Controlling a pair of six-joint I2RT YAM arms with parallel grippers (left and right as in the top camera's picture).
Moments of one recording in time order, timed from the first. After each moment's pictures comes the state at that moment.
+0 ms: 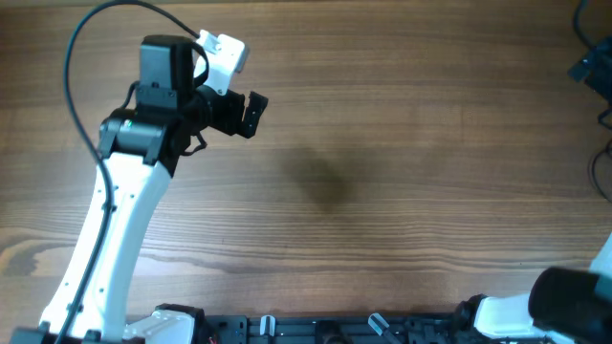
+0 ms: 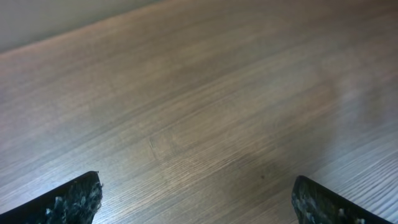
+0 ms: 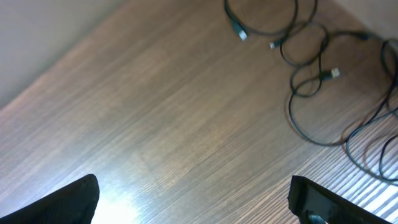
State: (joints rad) left arm -0.18 1.41 1.35 -0.72 0.25 0.19; right arm -0.43 1.61 1.82 -1.15 0.05 0.27
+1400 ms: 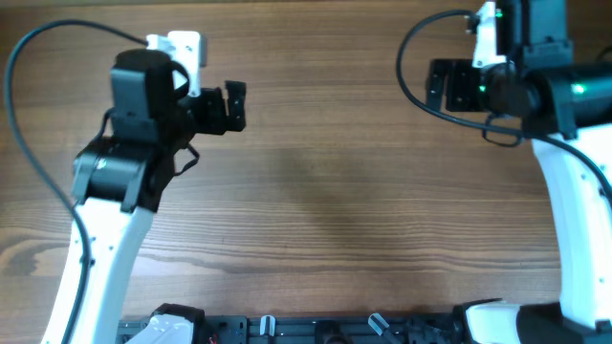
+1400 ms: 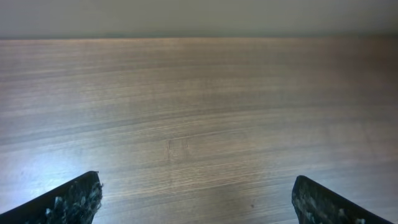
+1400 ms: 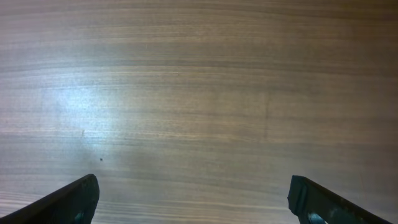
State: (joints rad) left arm -0.20 1.26 1.35 -0.74 0.06 -0.11; right arm 0.17 1.54 1.82 -1.27 0.03 0.15
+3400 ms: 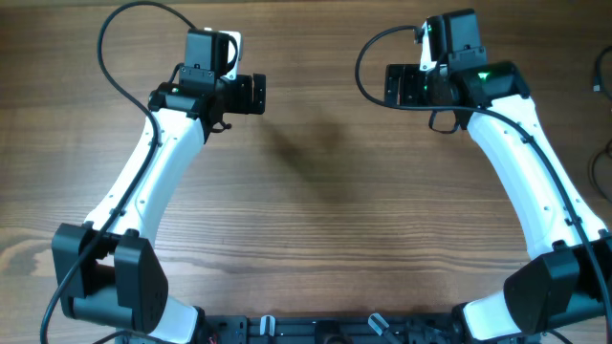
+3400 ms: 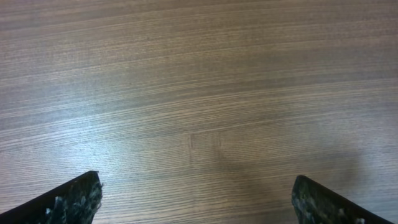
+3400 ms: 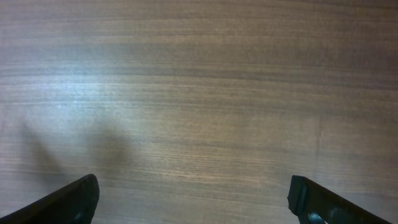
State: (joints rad) left arm -0.21 1.69 1.35 -0.56 -0.05 -0.08; right arm 0.23 1.67 1.51 -0.84 0.04 0.19
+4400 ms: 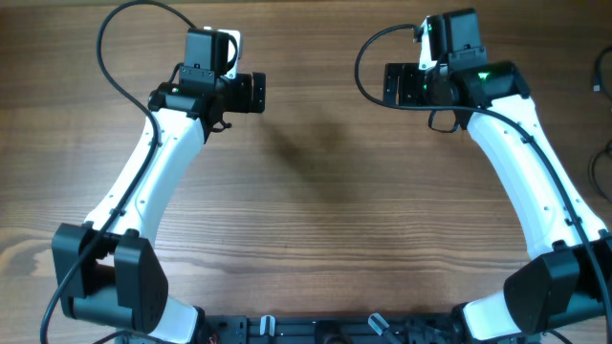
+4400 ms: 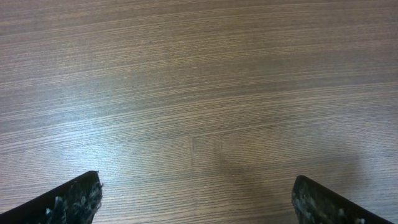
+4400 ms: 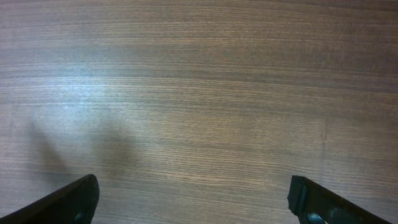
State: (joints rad) left arm -0.21 1.69 1.35 -0.56 -0.06 -0.08; right arm 0.23 1.67 1.51 -0.83 0.03 0.19
